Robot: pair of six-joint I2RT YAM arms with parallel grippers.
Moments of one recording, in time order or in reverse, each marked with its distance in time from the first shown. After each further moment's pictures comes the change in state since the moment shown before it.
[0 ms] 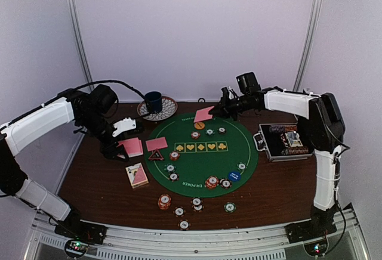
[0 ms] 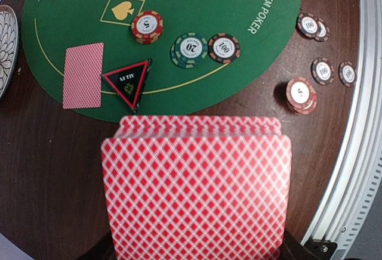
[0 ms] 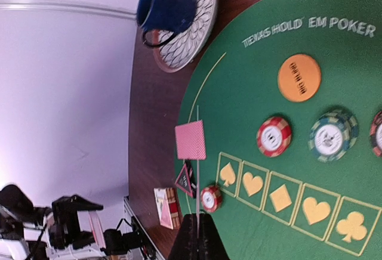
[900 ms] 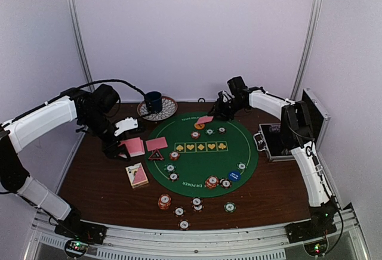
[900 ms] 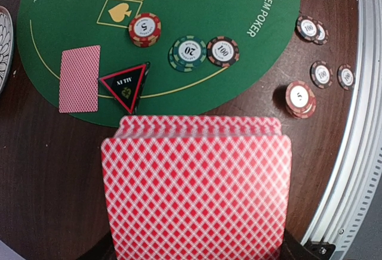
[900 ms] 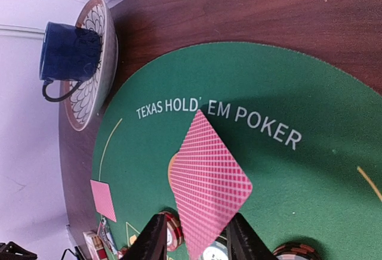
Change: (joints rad) left arm 0.000 0.031 0.015 0.000 0.015 -0.009; right arm -0.086 0.529 0.685 -0.365 0.154 -0.229
